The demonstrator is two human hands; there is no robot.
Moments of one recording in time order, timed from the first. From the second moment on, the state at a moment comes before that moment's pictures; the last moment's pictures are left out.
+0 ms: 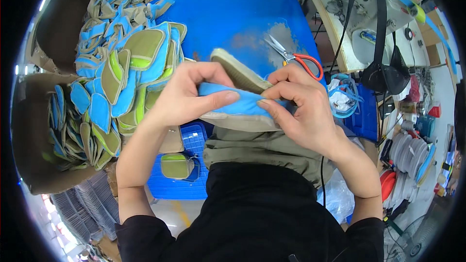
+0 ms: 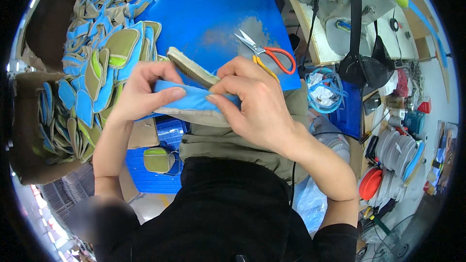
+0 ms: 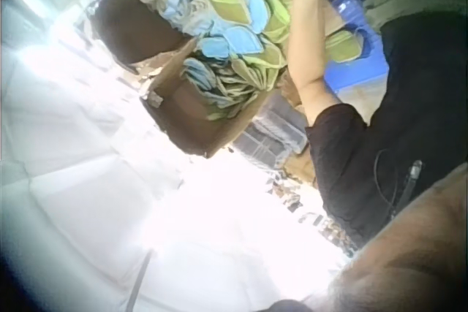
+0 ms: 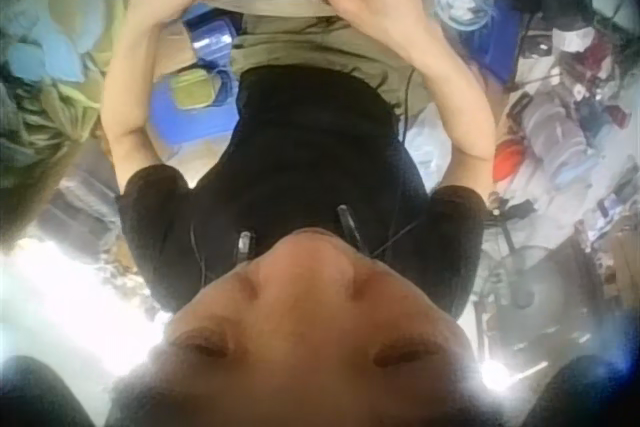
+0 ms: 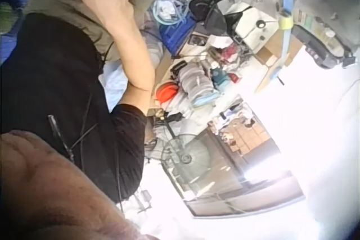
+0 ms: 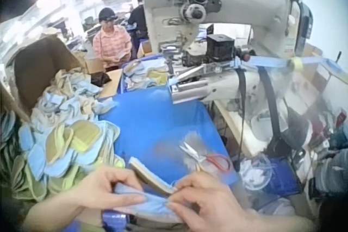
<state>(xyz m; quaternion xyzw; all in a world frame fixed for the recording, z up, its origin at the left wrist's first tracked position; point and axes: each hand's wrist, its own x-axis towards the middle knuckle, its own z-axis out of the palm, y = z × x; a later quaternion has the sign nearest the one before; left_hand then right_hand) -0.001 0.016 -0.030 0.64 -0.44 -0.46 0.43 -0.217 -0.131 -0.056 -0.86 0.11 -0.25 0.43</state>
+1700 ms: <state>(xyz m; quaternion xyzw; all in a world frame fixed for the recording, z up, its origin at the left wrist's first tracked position) -0.042 0.032 0.014 0.70 -0.55 -0.18 0.42 -0.228 -0.123 -0.042 -0.78 0.13 -0.29 0.54</state>
